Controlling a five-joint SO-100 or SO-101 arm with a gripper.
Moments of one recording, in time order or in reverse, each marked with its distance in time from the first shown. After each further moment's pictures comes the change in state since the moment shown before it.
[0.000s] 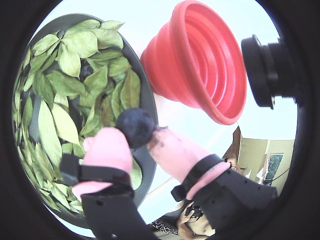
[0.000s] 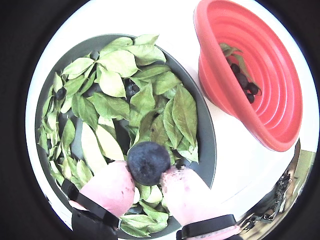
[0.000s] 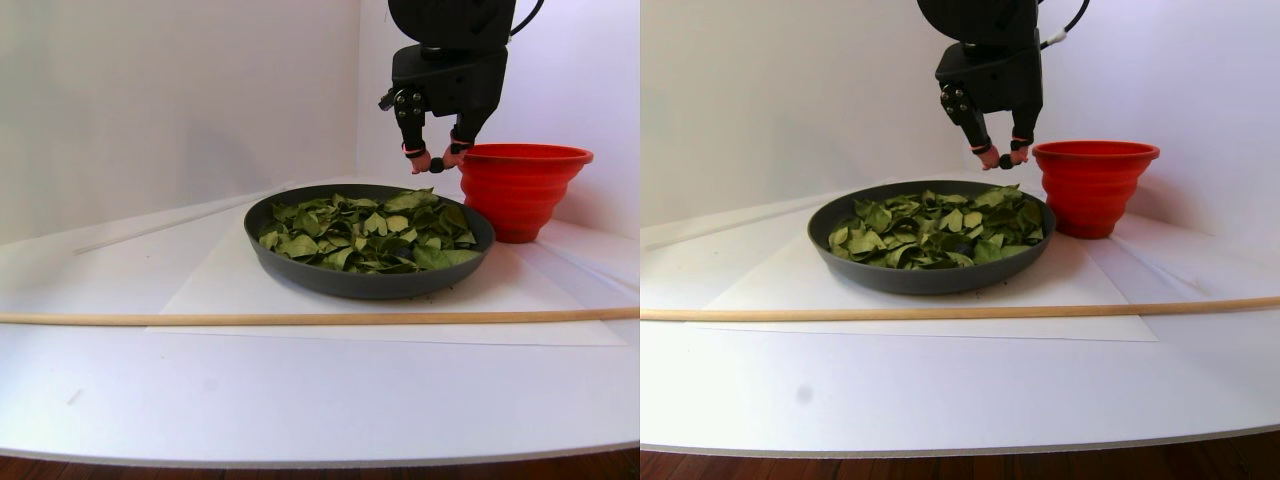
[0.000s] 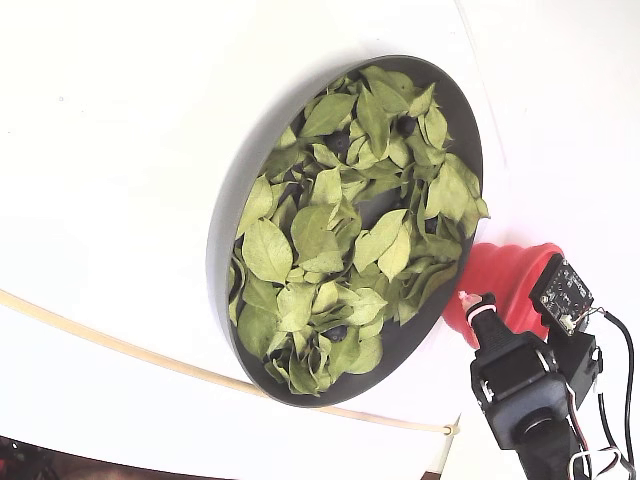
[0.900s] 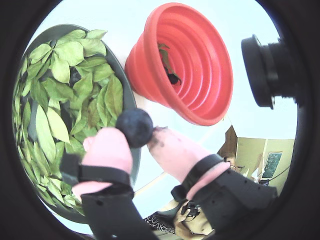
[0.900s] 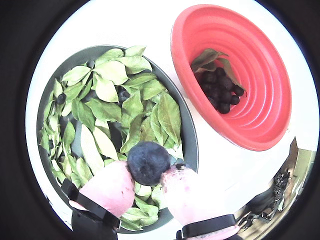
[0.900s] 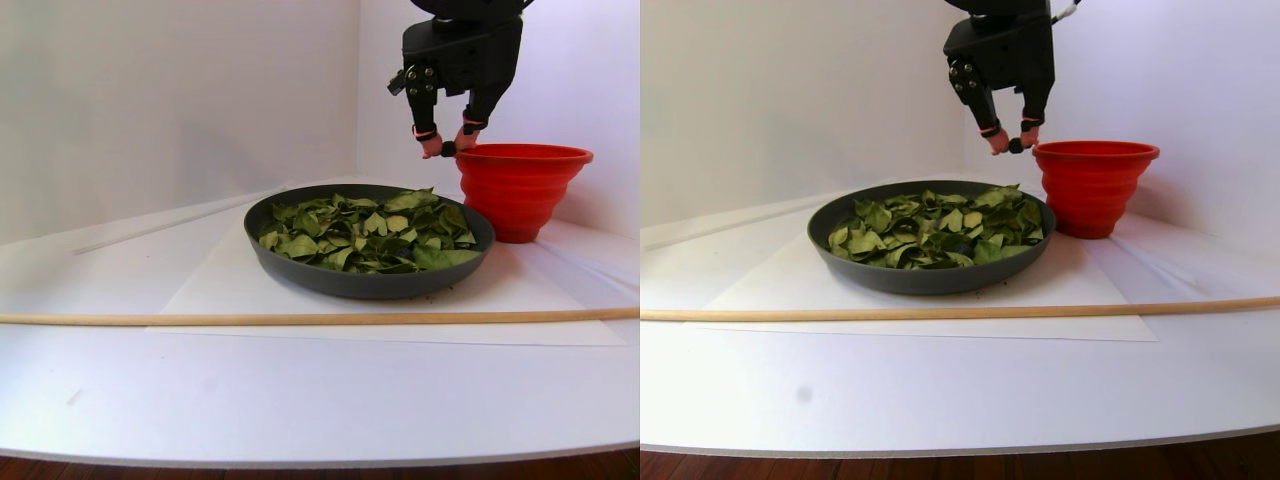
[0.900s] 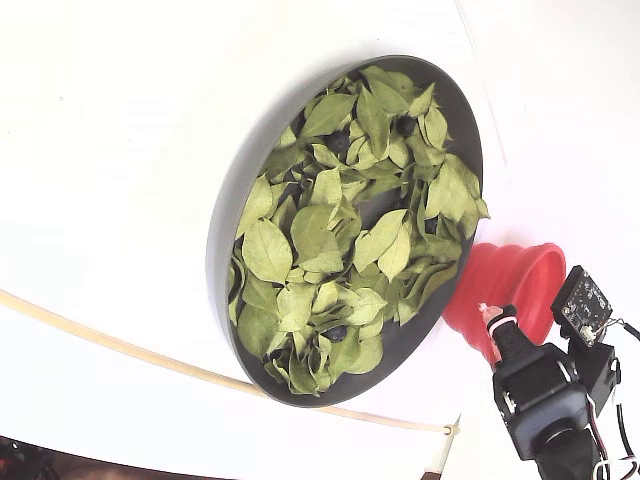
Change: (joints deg) arm 2.3 5.2 -0.1 5.8 -1.0
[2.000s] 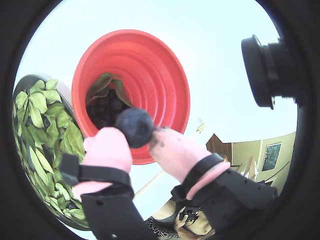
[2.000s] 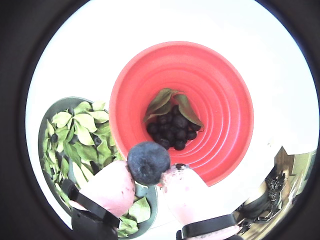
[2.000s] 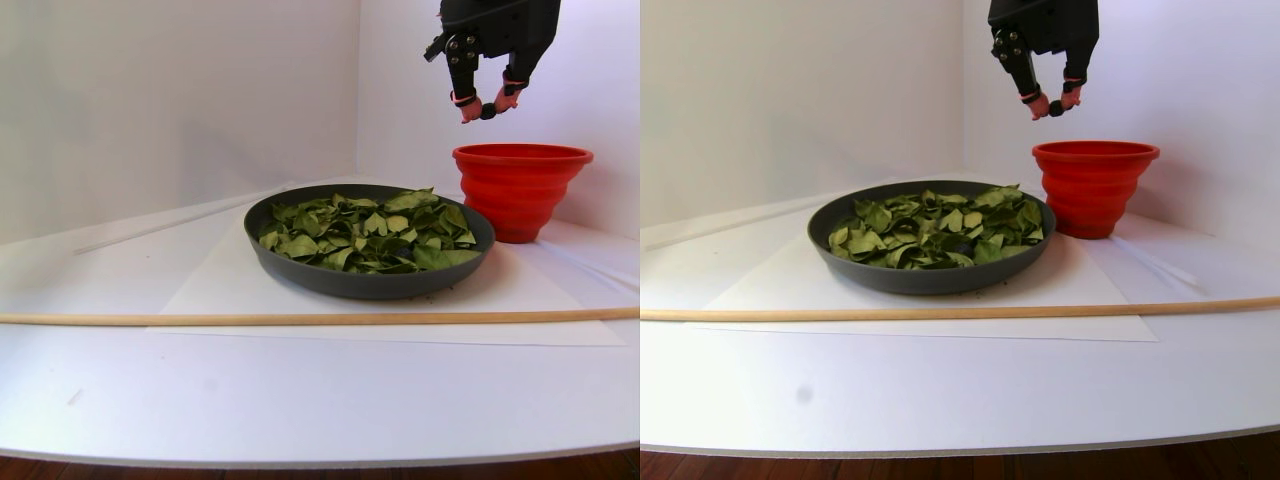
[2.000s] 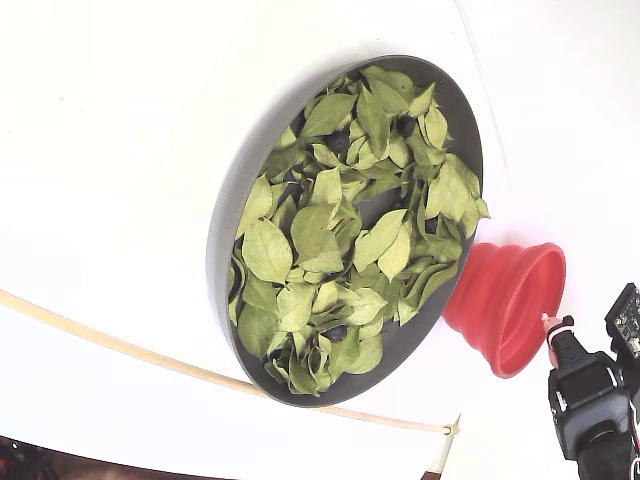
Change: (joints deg) arm 6.1 -1.0 -9.0 1.1 -1.2
